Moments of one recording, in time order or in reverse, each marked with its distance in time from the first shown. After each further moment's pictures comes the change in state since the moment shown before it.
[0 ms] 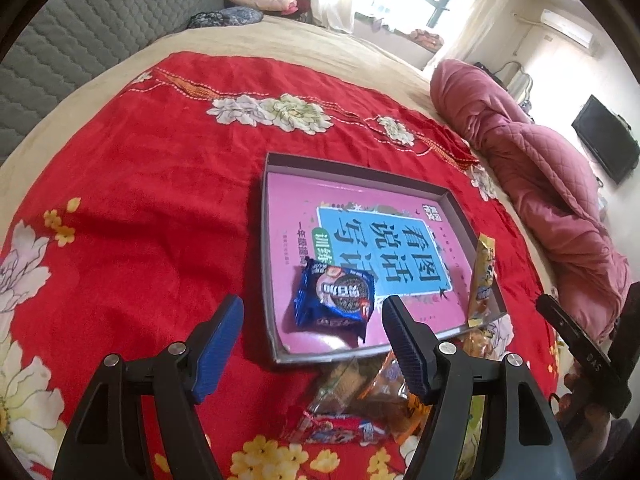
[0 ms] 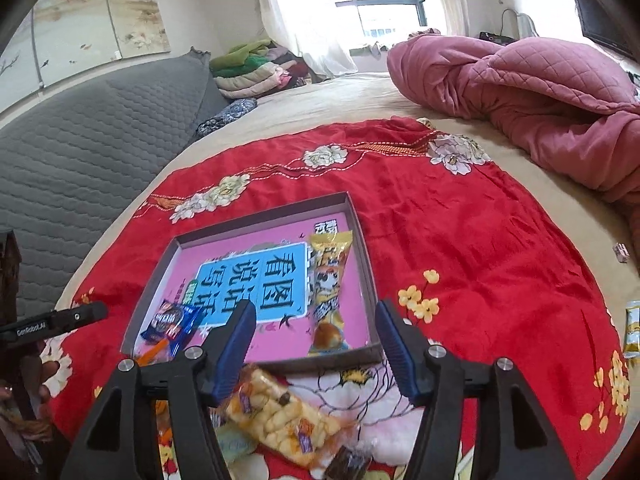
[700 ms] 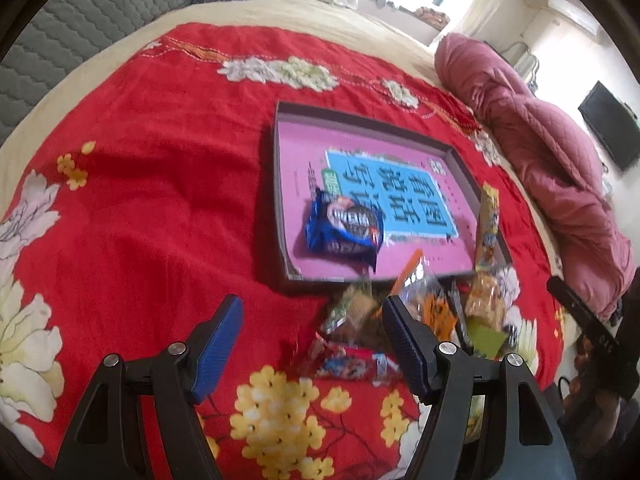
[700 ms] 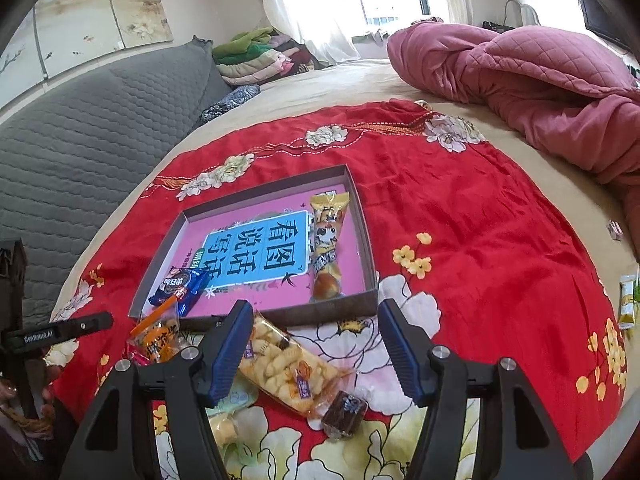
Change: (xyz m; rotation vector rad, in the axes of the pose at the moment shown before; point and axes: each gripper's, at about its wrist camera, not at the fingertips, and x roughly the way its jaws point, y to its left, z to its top) left arm -0.008 0.004 -0.042 0.008 0.101 0.021; right arm -0.019 -0.005 -0.027 0.002 0.052 0.008
